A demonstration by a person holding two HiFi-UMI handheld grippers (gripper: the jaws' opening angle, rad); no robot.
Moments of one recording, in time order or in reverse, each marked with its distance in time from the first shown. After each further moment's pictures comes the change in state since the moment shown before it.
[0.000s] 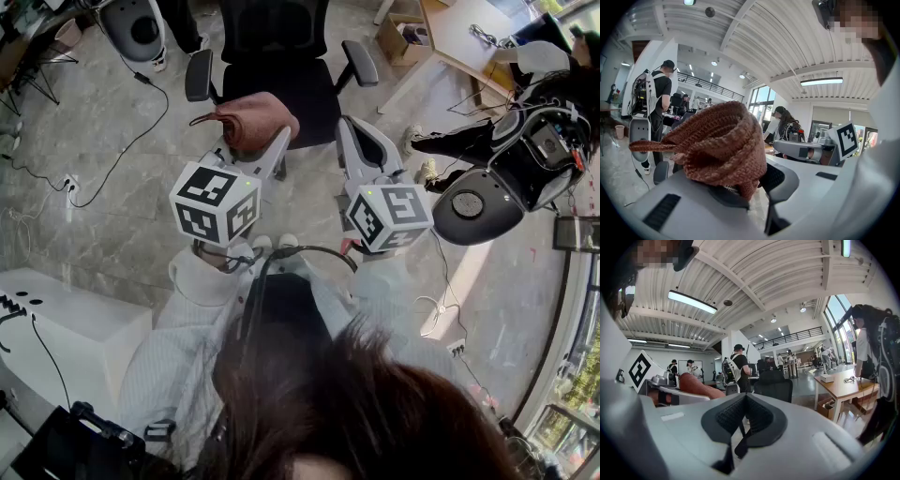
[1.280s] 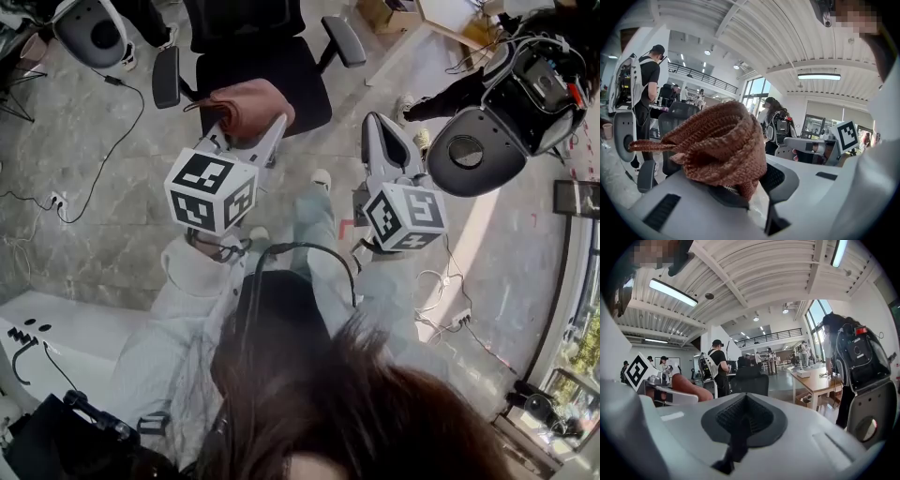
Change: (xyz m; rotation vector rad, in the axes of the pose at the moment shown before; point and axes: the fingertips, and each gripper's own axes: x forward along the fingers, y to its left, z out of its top) left arm 0.035 -0.011 -0.053 0.047 0.089 -0.111; right arm -0.056 -0.062 -0.052 0.053 0.000 -0.265
